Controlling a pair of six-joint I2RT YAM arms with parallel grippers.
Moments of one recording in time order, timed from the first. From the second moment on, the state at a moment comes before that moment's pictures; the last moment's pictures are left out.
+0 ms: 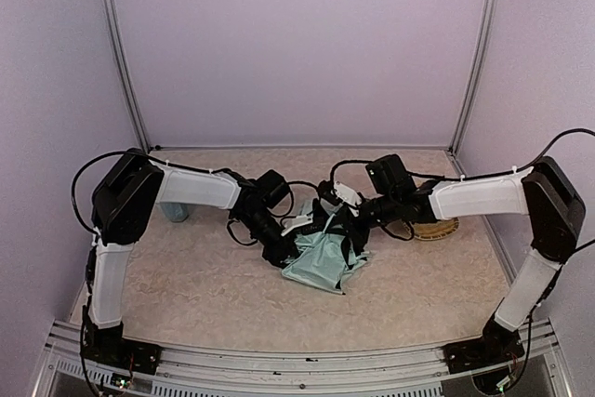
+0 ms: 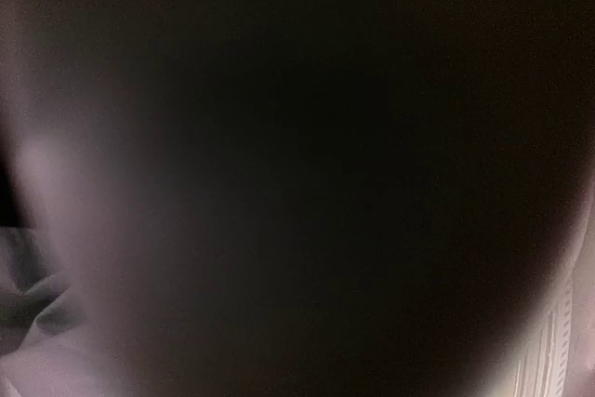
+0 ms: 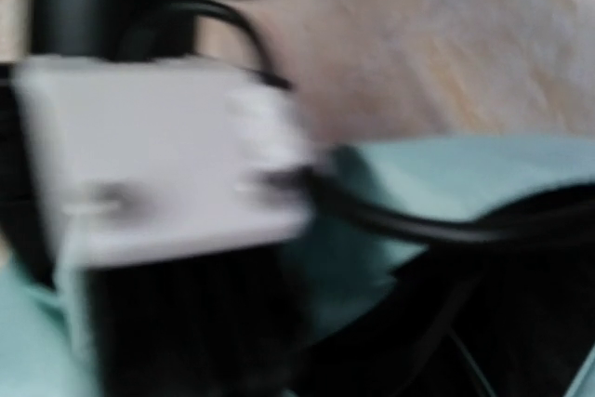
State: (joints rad) left arm -0.76 2.18 1.50 -0.63 0.77 0.54; right arm 0.68 1.69 1.00 -0.03 -0.47 -0.36
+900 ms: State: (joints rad) left arm -0.77 1.73 1.00 -0.05 0.43 0.44; right arm 0.61 2.06 1.17 -0.05 -0.69 -0.25
